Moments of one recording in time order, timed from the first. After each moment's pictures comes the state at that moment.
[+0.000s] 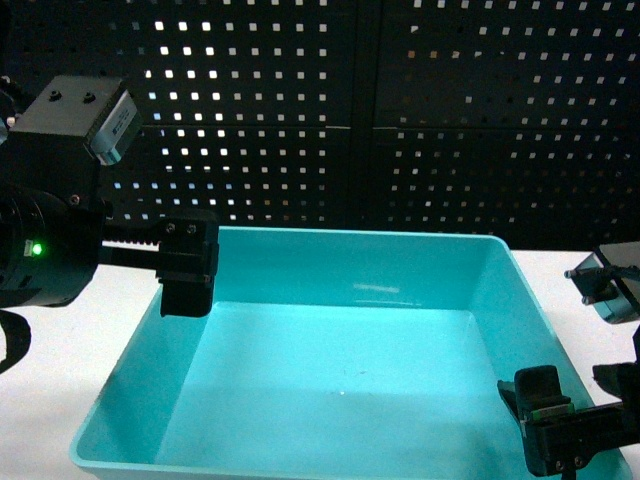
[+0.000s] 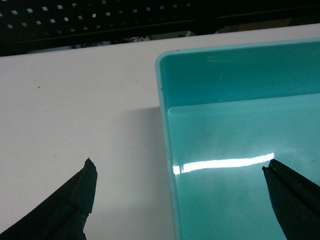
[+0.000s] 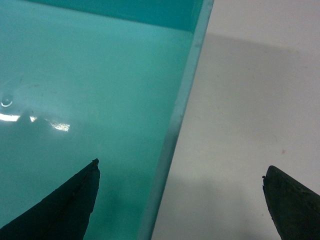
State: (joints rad) left arm -0.32 1.57 0.72 0.21 -0.19 -0.11; right arm 0.19 1.81 0.51 0.61 -0.07 0.01
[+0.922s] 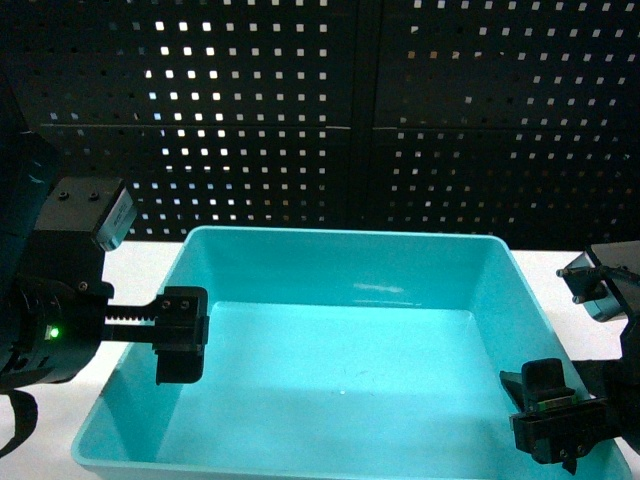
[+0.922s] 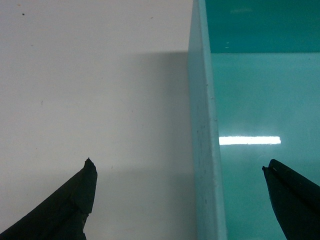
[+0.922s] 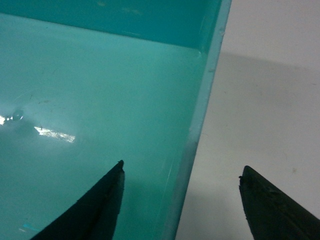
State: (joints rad) left arm -0.29 1.71 0.67 0.26 -0.19 -0.18; right arm 0.18 1.88 0.51 0.71 -0.09 0.02
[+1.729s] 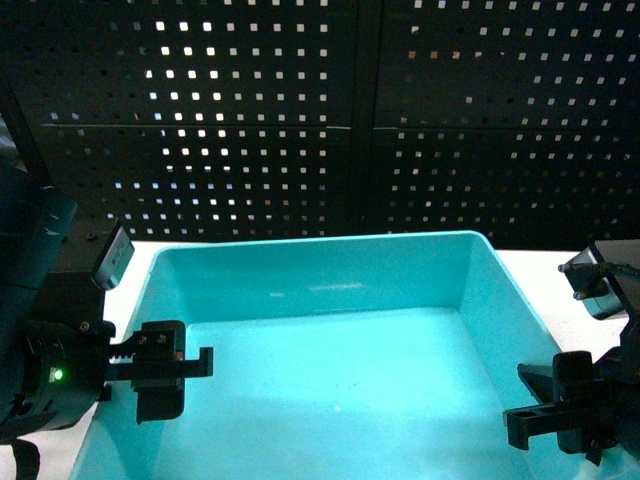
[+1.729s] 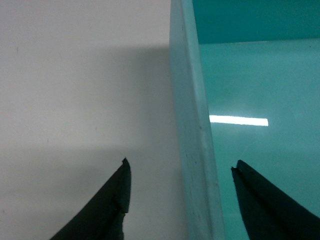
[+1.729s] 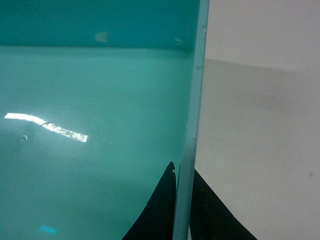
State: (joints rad) left arm -0.32 1.73 0.63 0.25 -0.19 -0.30; right arm 0.19 1.89 0.49 0.75 -0.10 0.06
